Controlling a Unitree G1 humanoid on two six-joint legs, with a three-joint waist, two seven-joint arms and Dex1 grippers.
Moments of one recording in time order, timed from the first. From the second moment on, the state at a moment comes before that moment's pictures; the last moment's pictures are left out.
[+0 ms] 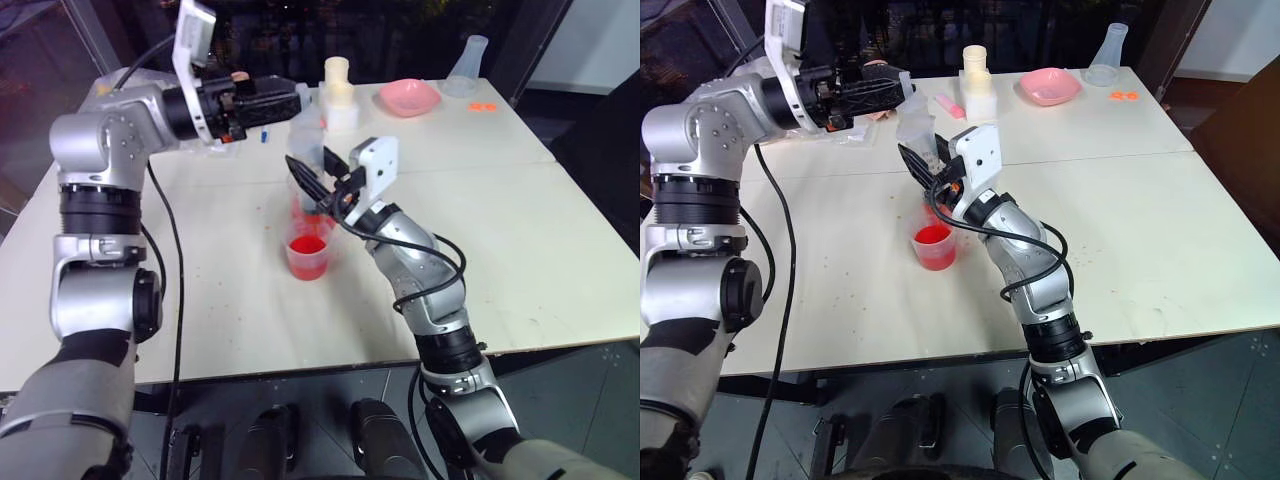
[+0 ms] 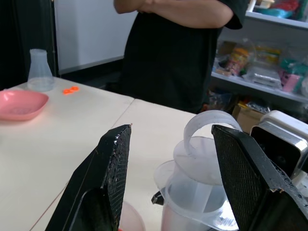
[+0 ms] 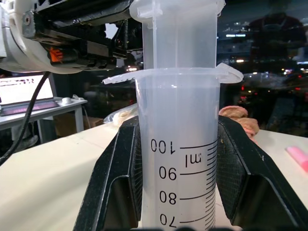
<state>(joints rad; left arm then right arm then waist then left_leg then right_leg) -1.23 0.53 0.10 0.48 -0.50 0.75 -1.20 -0.63 -0.04 0.14 -0.09 0.26 0.26 0.40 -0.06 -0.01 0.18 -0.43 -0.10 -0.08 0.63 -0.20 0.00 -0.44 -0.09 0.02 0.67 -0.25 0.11</state>
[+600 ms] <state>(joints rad) -1.23 0.53 0.05 0.43 -0.47 0.74 -1.19 -0.62 -0.03 0.12 -0.14 0.29 0.37 0.39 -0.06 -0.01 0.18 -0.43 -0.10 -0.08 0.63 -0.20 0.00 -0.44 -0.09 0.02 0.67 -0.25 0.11</state>
